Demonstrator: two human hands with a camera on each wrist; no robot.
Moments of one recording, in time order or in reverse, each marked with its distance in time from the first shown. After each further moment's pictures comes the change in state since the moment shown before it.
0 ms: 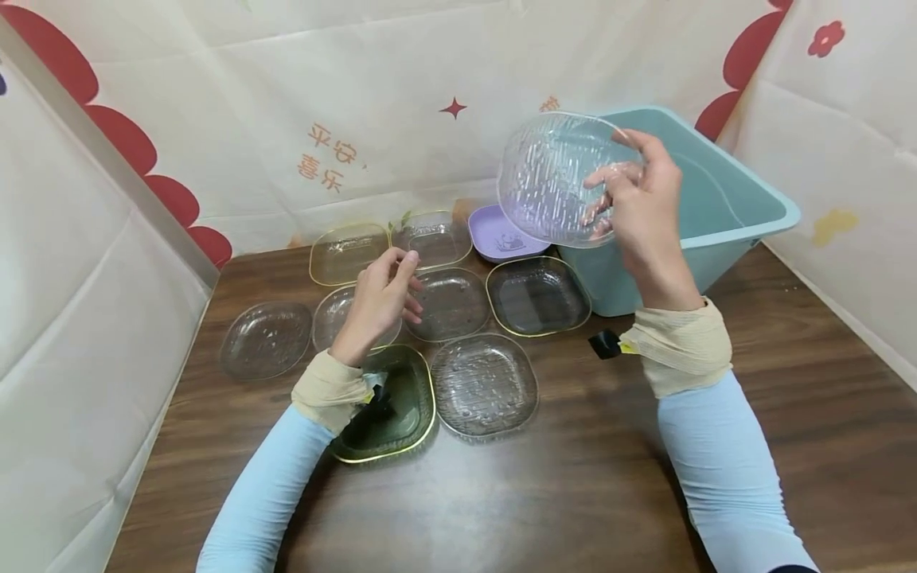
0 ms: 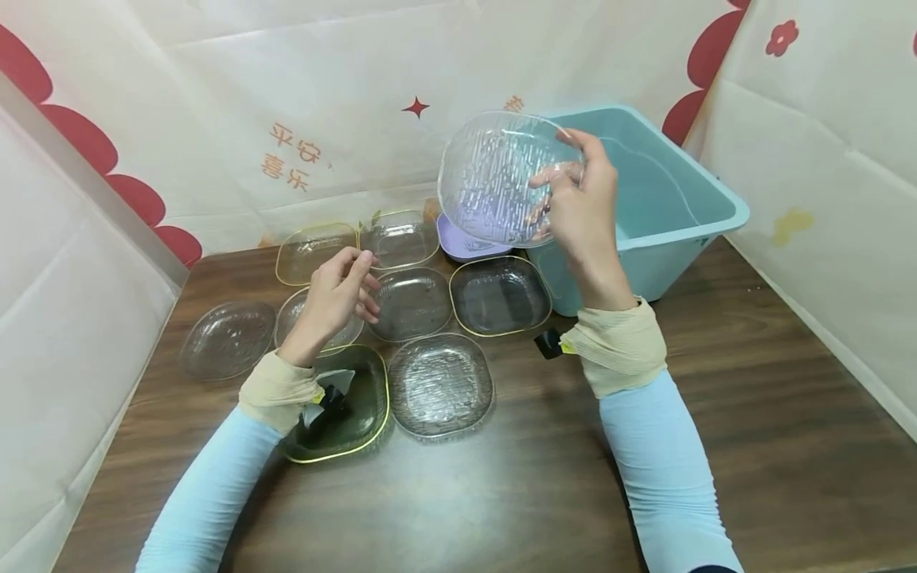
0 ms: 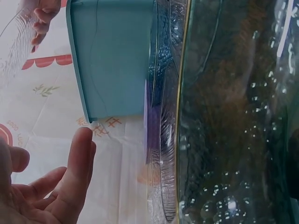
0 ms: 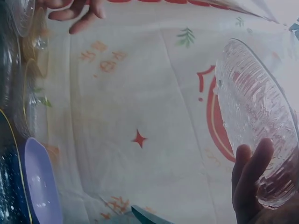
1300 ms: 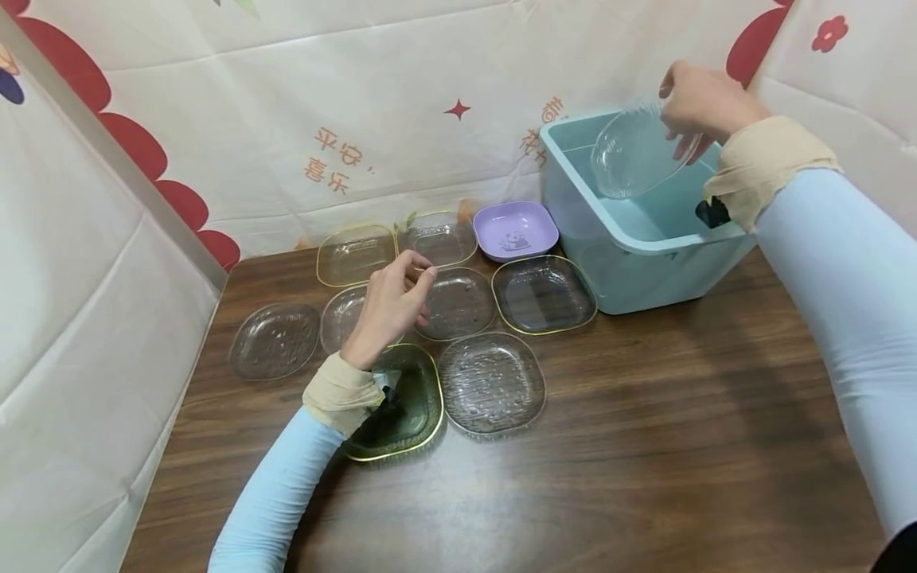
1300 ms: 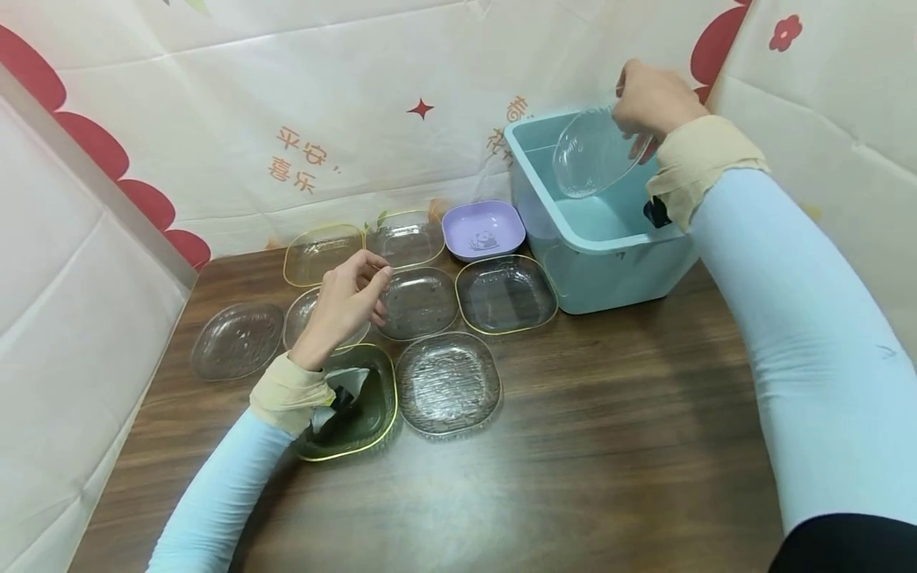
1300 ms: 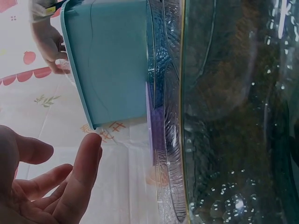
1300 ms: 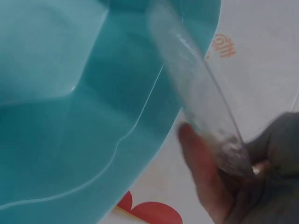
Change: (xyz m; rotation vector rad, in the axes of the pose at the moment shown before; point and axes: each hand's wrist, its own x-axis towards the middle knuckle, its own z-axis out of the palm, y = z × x) left_hand -0.009 0.003 0.008 0.213 0.001 0.131; right_hand 0.154 -0.022 -0.084 -1.218 -0.462 0.192
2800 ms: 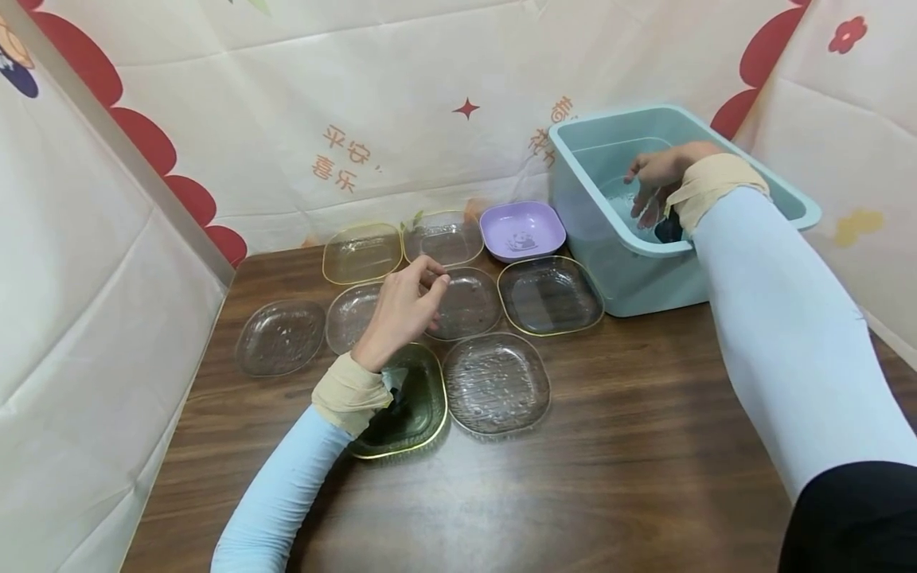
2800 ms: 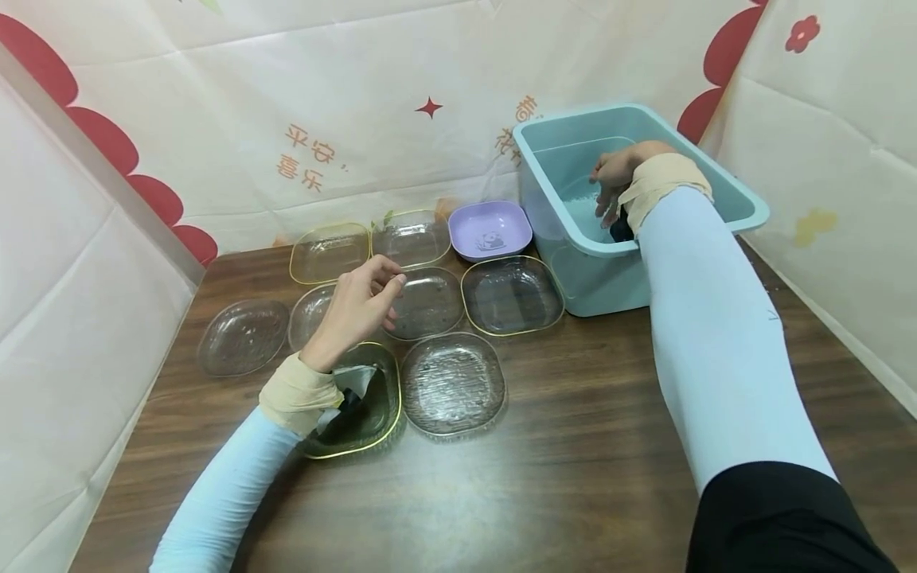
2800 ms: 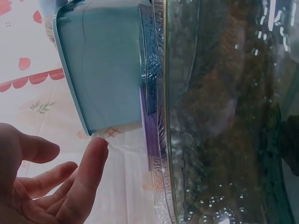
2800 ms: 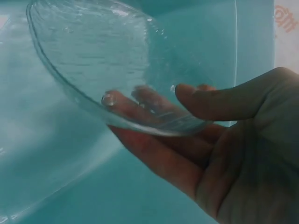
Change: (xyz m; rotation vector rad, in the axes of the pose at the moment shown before) left_hand -0.004 0.002 0.007 0.077 -0.011 0.008; right_hand 0.064 0.038 0.064 0.251 -0.746 0.080
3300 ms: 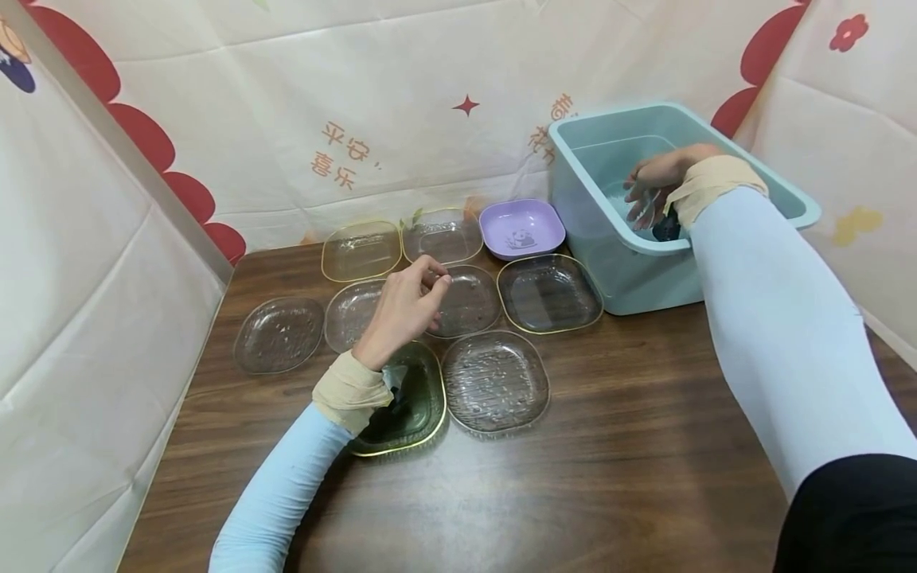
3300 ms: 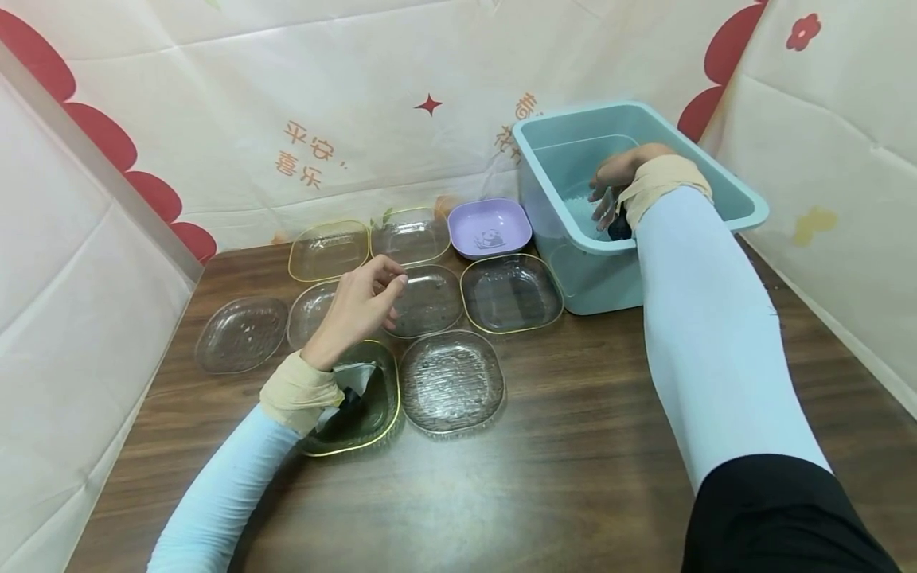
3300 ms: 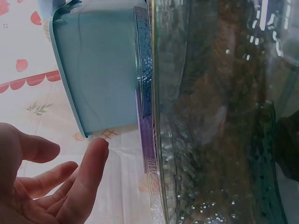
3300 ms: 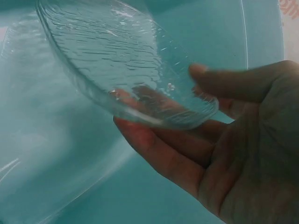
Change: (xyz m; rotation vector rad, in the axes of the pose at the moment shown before) left_hand -0.001 0.000 0.003 0.007 -0.019 0.006; right_hand 0.008 0.008 -0.007 -0.036 -0.121 -0.013
